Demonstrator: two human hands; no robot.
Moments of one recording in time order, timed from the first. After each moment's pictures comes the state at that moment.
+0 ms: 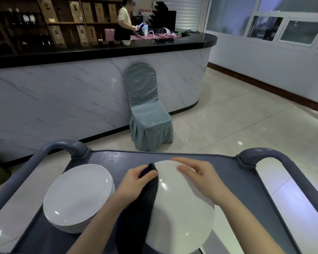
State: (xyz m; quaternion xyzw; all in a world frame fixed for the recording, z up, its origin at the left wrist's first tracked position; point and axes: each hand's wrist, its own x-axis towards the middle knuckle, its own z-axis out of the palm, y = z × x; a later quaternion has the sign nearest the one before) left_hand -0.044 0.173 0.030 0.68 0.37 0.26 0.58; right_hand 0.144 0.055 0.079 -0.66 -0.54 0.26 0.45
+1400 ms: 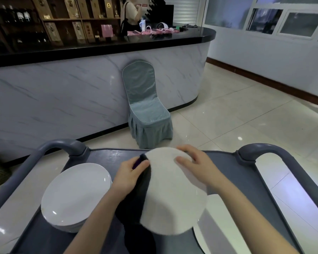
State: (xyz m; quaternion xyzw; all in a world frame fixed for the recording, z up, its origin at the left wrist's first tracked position) left_hand -0.038 0.192 0.028 0.70 0.41 0.30 0.51; right_hand 0.161 0.076 0.073 -0.68 -0.53 0.27 0.43
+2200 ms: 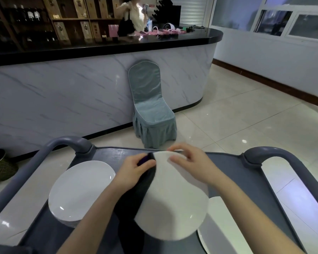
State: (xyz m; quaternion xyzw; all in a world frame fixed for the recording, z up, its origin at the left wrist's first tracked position) left_hand -0.047 0.199 0.044 0.75 0.35 0.29 0.48; right_hand 0.144 0.096 0.085 -0.67 -0.58 0.26 0.39
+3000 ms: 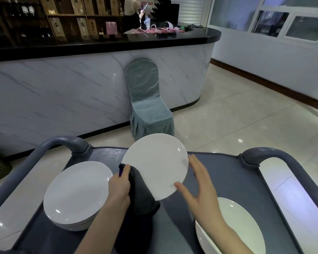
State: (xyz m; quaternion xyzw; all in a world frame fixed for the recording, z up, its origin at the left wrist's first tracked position) left_hand -0.048 0.189 0.013 0.33 0.61 0.37 0.62; right_hand 0.106 0.037 0.029 -0.68 -0.50 0.14 0.52
